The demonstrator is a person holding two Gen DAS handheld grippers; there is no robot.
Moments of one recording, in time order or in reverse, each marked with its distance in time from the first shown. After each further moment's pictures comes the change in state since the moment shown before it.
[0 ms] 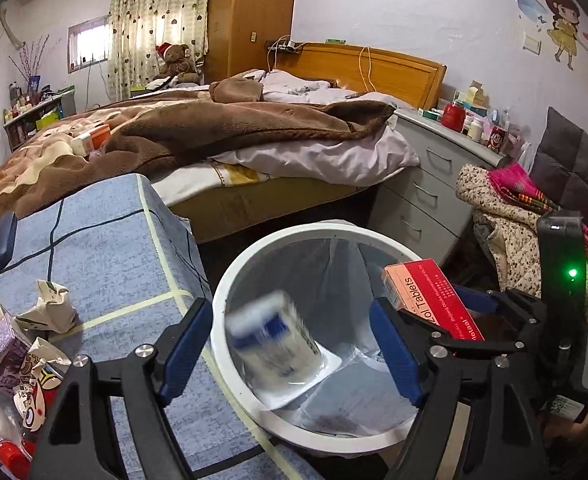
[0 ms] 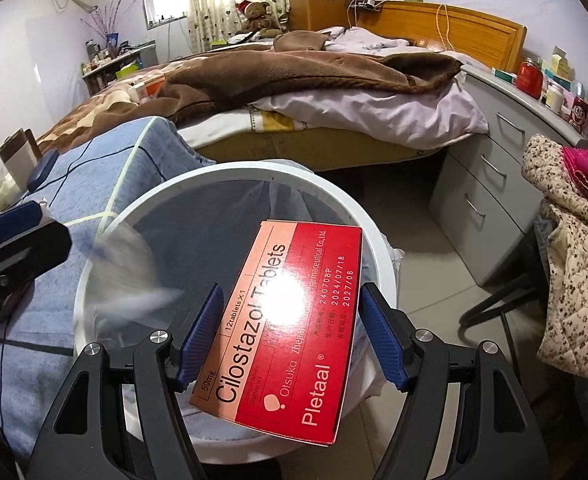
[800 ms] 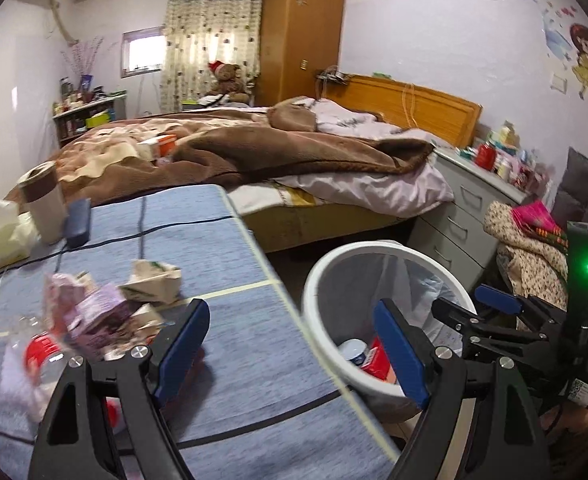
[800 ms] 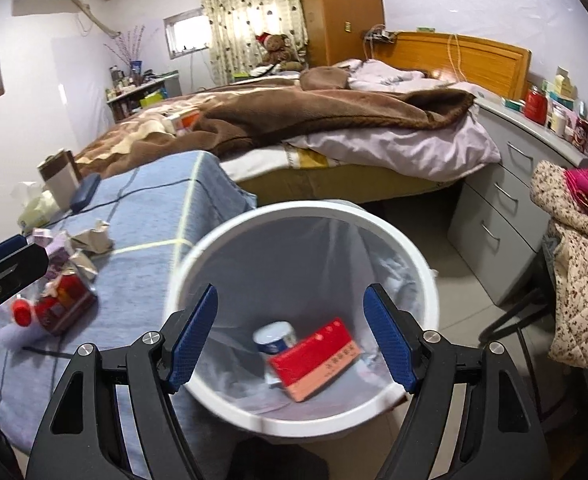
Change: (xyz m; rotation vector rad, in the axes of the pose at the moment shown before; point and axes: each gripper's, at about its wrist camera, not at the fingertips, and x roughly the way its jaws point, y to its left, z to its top) left arm -0.084 0.056 -0.023 -0.107 -0.097 0.131; right arm -0.040 0.051 0.003 -0.010 -0.127 0.095
